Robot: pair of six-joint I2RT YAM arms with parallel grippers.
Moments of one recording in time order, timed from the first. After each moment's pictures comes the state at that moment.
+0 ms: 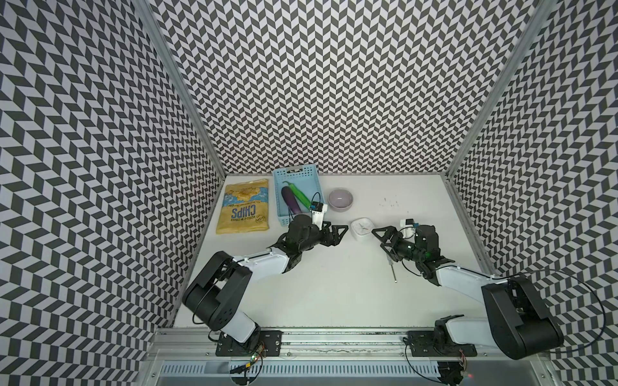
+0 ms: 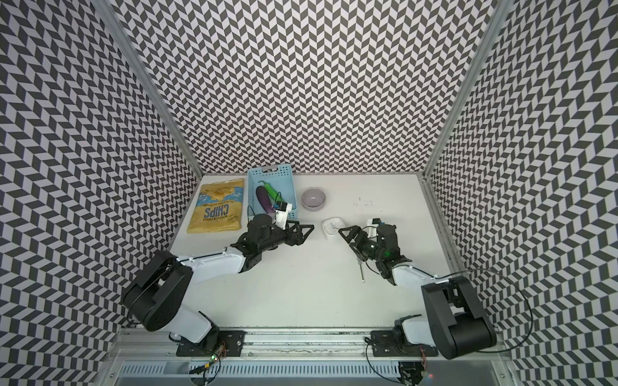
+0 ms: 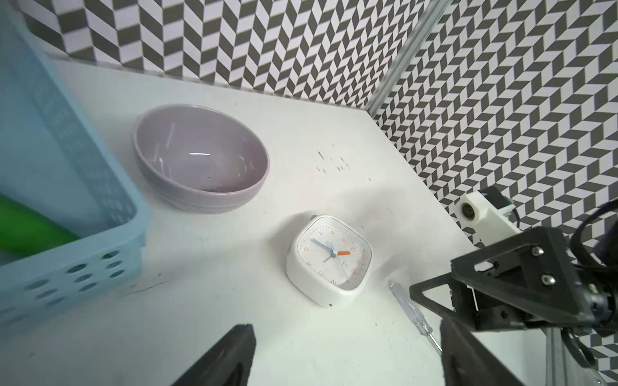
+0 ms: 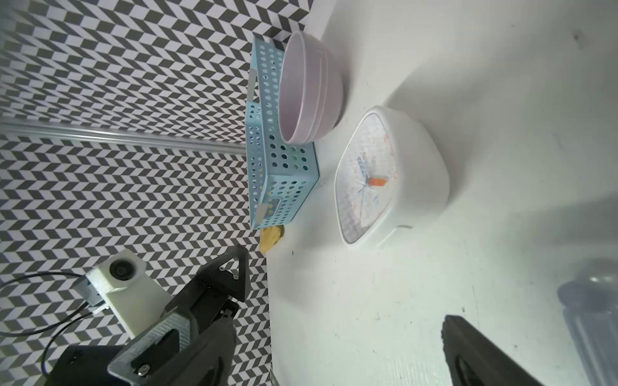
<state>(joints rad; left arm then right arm) -0.60 1.63 0.77 0.52 0.30 -0.44 0.25 1.35 0.43 0.43 -0.54 1.09</state>
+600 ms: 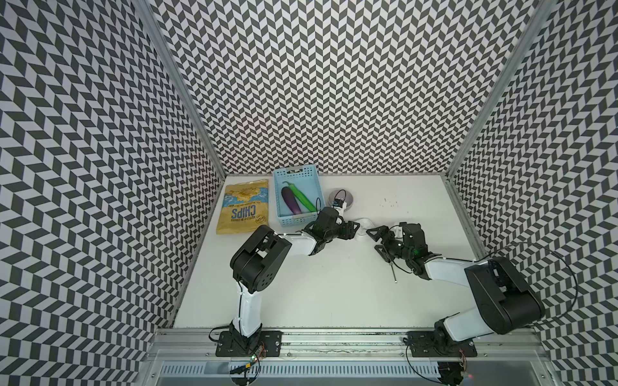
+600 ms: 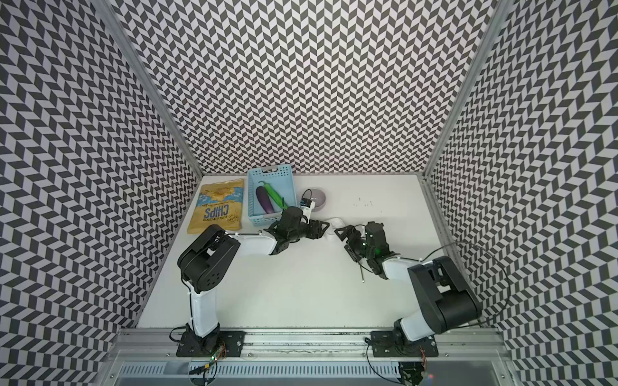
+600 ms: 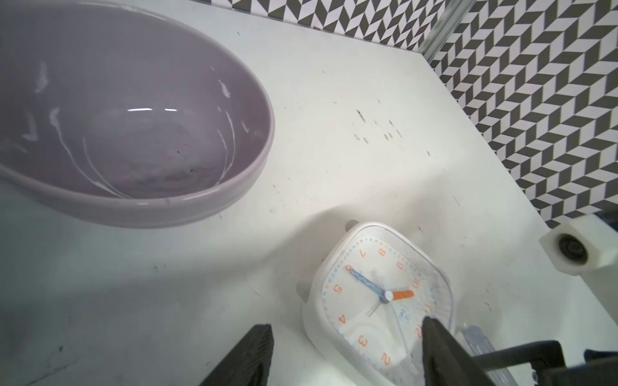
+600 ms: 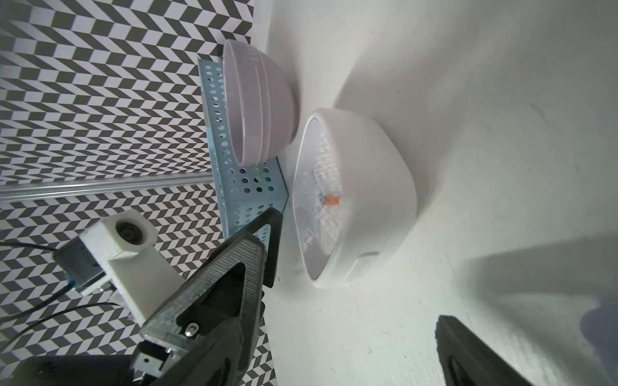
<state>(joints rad) -0.66 2.00 1.10 0.38 0.15 -0.42 0.32 1.53 0.50 0.46 -0.41 1.22</state>
